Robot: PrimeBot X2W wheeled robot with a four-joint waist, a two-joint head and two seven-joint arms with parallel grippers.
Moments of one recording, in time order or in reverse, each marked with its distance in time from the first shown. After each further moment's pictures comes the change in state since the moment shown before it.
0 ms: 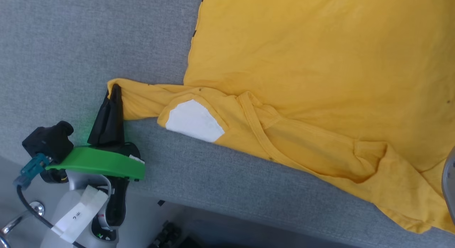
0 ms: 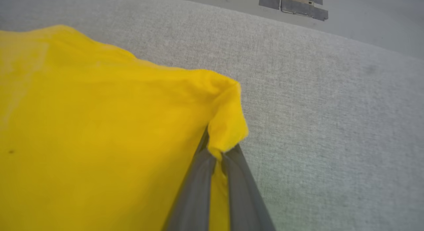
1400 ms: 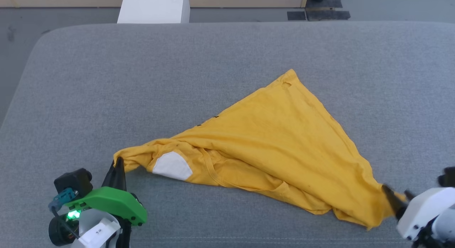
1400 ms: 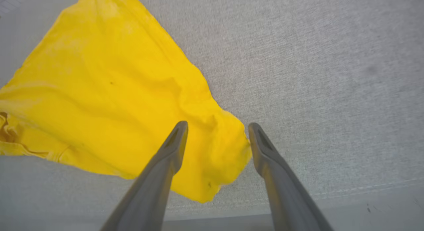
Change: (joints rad) left arm 0.150 0.010 -0.032 0.175 0.013 0.105 0.077; right arm 1.273 0.096 -0.058 -0.464 0.562 0.000 -0.186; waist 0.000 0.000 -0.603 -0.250
